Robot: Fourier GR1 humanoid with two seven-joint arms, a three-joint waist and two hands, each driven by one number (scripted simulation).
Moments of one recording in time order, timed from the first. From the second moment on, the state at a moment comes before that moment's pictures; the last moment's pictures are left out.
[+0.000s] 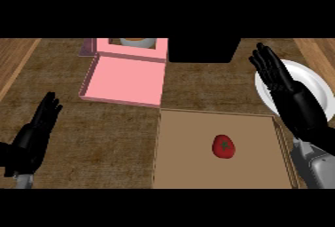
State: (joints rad) left arm 0.02 0.53 -0.18 -1.57 0.35 0.27 -0.05; right arm -0.30 -0.37 0.15 -1.70 -0.18 0.05 -0.12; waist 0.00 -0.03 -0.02
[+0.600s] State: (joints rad) left arm 0.06 0.40 -0.28 -1.49 0.39 0.27 0.10; right arm -0.14 -0.45 -0.14 -1.59 -0.02 -0.25 -0.09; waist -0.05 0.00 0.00
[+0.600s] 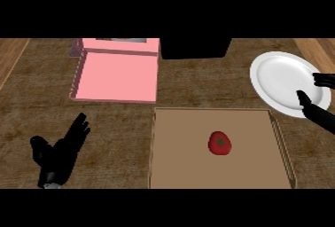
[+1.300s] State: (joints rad) left arm 0.01 0.30 -0.29 -1.41 0.35 0.23 0.13; right arm 0.18 -0.49 -0.11 -1.81 0.12 -0.18 -0.03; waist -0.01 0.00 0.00
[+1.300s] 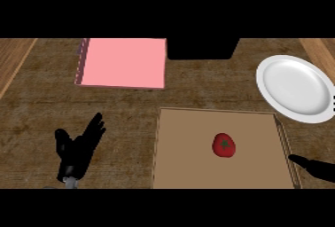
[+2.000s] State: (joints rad) left arm 0.01 0.27 -0.27 -1.40 0.32 0.21 0.12; right arm 0.07 -0.53 0.19 -2.03 0.42 0.01 0.56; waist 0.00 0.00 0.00
